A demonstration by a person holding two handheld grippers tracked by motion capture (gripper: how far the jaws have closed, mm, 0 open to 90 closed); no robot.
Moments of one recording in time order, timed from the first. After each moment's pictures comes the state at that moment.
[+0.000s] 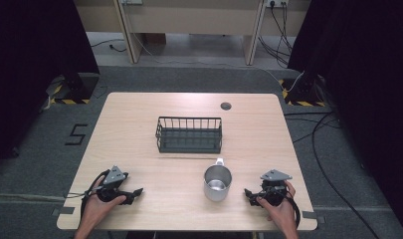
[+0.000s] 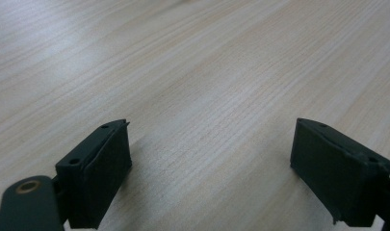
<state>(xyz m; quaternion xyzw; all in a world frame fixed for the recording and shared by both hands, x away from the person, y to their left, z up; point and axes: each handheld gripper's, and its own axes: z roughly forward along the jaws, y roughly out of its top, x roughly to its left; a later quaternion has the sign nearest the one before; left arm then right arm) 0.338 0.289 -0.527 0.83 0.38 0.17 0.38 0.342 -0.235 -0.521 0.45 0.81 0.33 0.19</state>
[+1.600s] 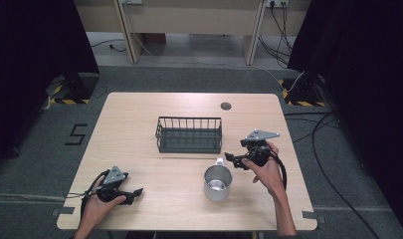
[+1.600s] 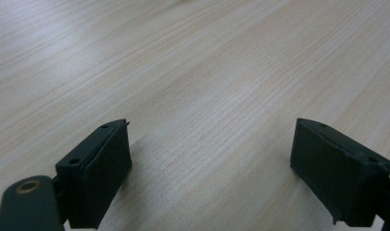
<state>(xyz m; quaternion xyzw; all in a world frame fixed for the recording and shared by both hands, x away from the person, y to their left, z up) 0.338 0.289 -0.527 0.83 0.38 0.17 0.38 0.421 -0.179 -0.432 0.37 0.81 0.44 0.13</state>
